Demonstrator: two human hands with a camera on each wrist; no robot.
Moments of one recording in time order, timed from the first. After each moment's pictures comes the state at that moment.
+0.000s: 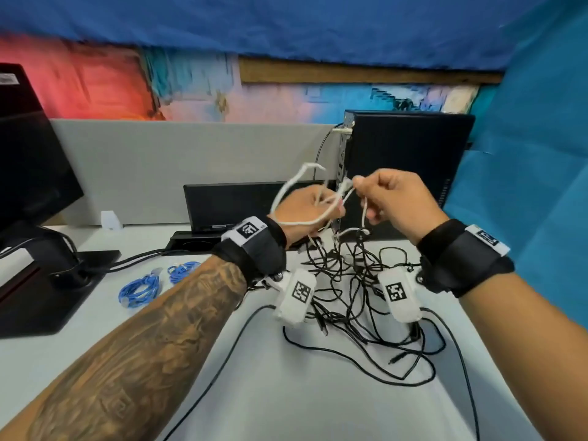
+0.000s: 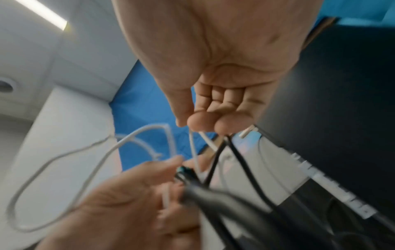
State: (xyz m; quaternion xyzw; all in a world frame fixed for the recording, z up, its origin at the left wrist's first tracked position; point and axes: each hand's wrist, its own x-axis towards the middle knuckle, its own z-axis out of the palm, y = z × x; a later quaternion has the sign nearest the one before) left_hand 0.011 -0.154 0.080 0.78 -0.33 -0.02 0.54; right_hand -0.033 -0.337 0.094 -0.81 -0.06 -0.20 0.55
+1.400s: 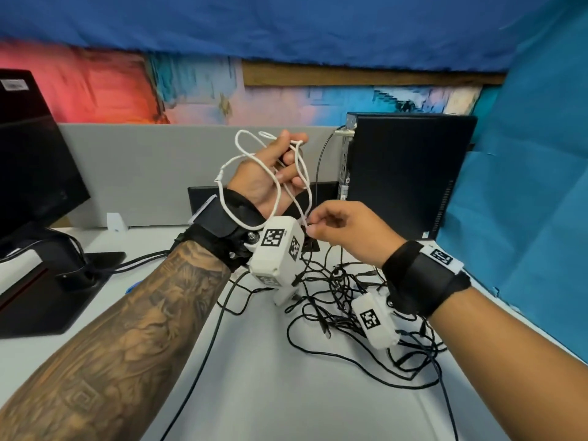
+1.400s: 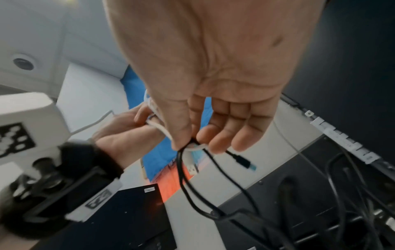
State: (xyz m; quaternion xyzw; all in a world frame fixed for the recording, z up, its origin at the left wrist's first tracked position) left_hand 0.017 -0.121 0.127 0.37 -0.24 -0.18 0.88; right_hand -0.035 -0.293 0.066 -0.87 -0.18 -0.11 0.45
